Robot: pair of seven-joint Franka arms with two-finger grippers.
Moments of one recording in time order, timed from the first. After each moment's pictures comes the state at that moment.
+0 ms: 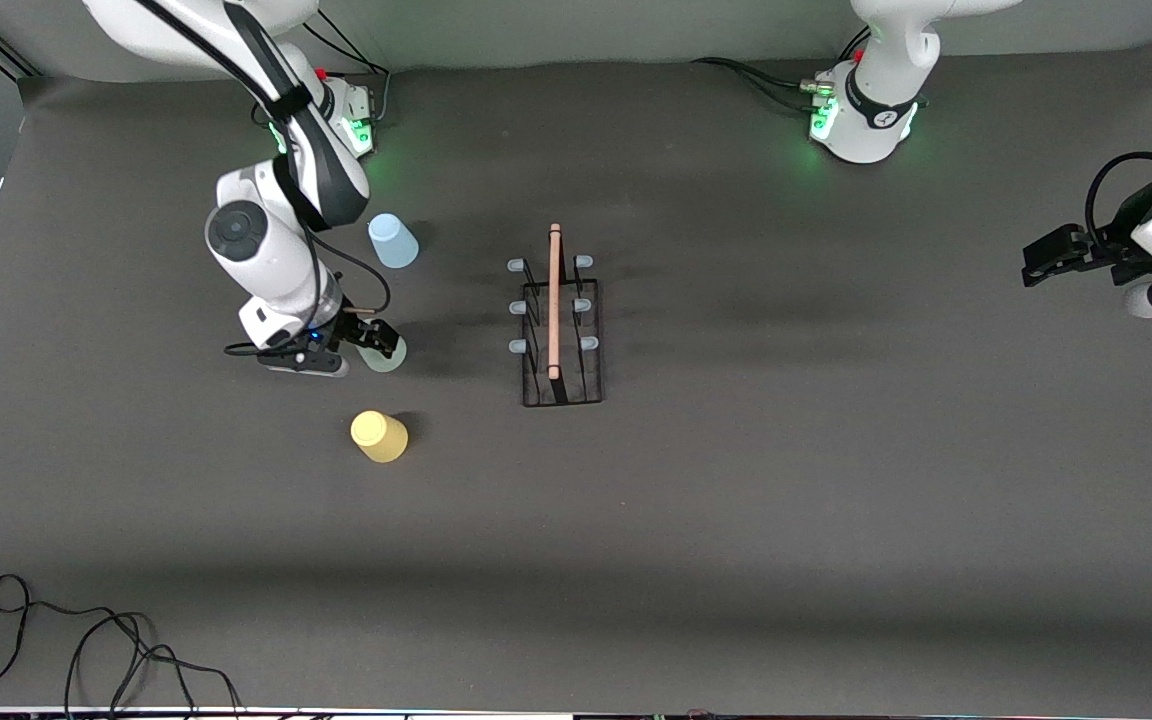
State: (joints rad) left arm 0.08 -0.06 -0.08 -1.75 0.01 1.60 0.01; right arm 0.37 0.17 -0.06 -2.42 0.04 2.61 0.46
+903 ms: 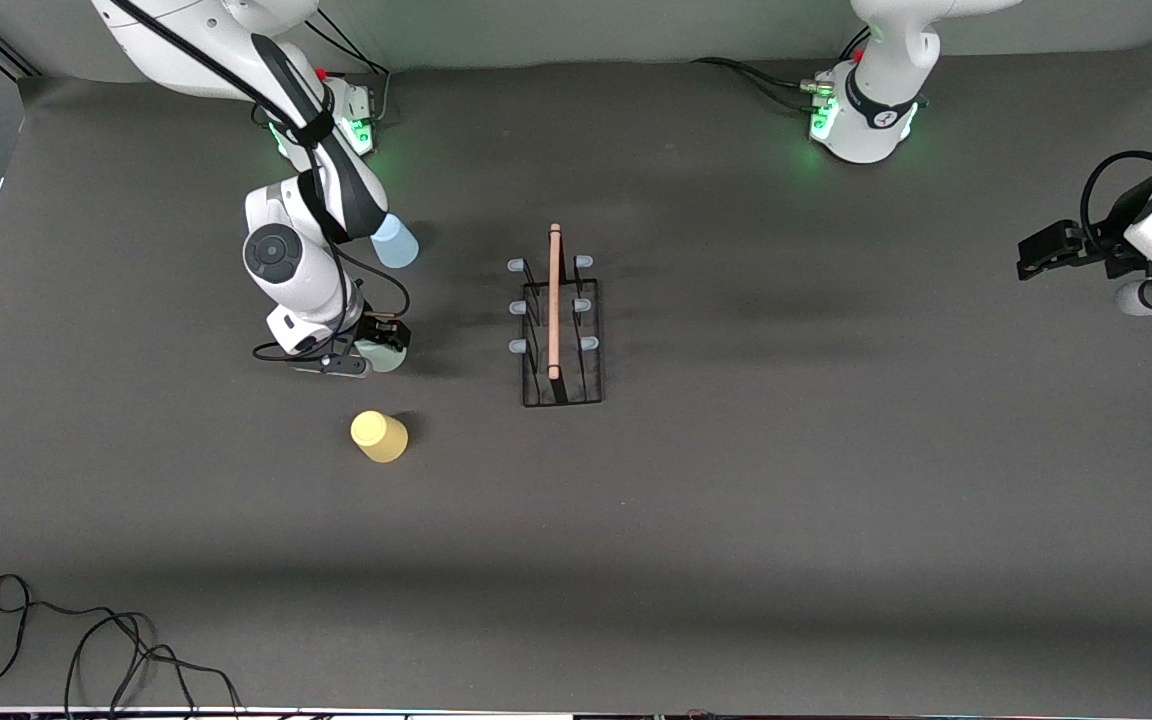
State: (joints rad) left arm 0.08 -0.06 -0.08 -1.74 0.01 1.57 0.01; right arm 0.40 0.22 -0.06 -2.44 0.04 2.60 0.46
